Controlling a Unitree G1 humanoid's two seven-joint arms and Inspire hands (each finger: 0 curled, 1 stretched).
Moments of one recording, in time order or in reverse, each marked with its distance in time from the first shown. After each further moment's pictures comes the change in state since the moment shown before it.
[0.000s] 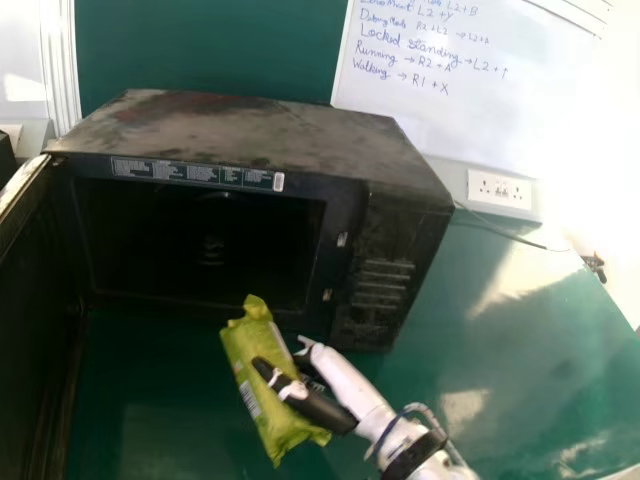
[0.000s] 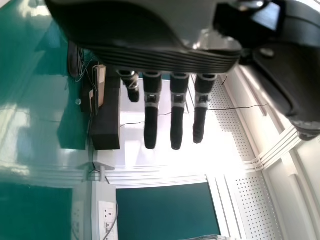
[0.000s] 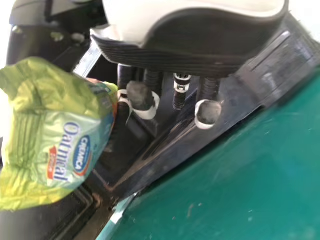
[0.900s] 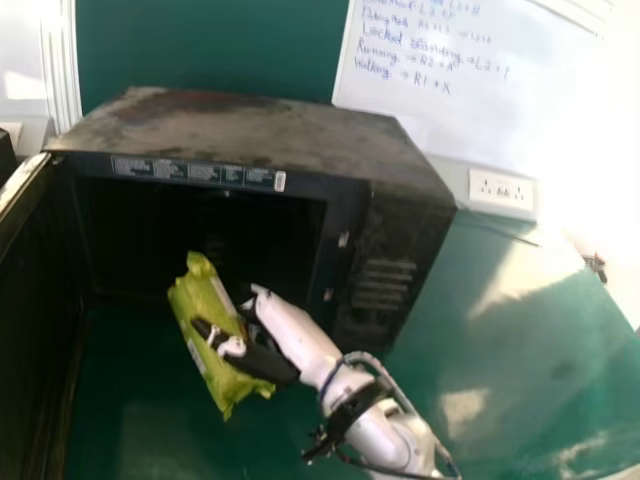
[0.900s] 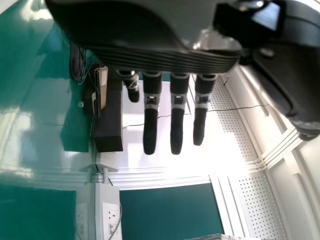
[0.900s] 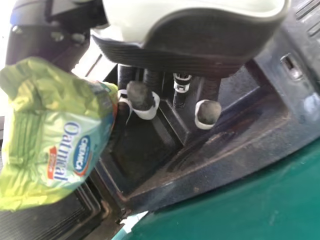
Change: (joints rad) left arm 0.016 -0.026 -0.001 -0.015 0.017 0.003 0.000; right arm -0.297 0.139 0.137 0.218 -0.170 -0.015 -0.067
